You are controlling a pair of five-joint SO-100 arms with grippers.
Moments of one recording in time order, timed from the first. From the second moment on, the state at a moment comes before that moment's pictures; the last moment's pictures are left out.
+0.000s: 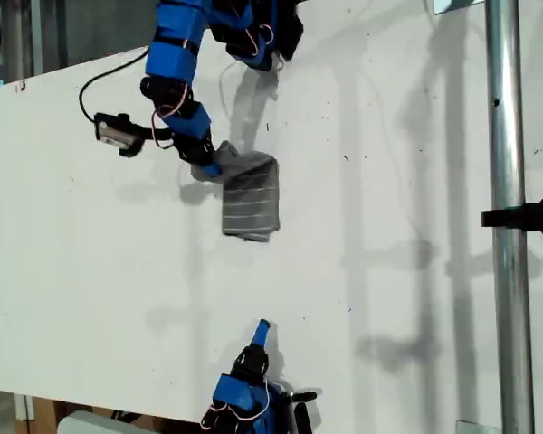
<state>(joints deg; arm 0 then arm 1) -3.3 198.9 178.4 62.6 -58.4 17.3 110.5 110.4 61.6 60.6</state>
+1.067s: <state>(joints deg) -3.3 199.1 178.4 67.5 -71.3 26.5 139.2 142.5 51.9 60.1</state>
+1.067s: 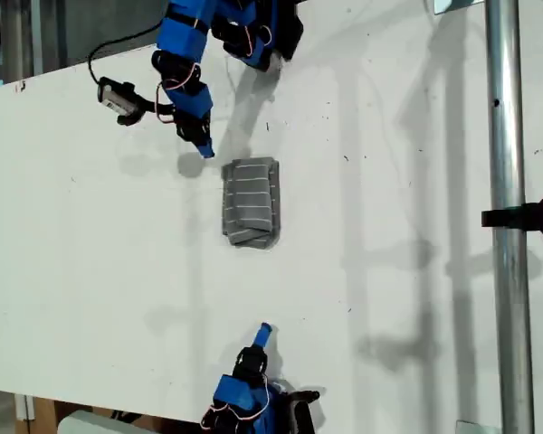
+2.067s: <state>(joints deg) 17.4 199.2 178.4 73.7 -54.8 -7.6 188.3 166.6 83.5 86.0</state>
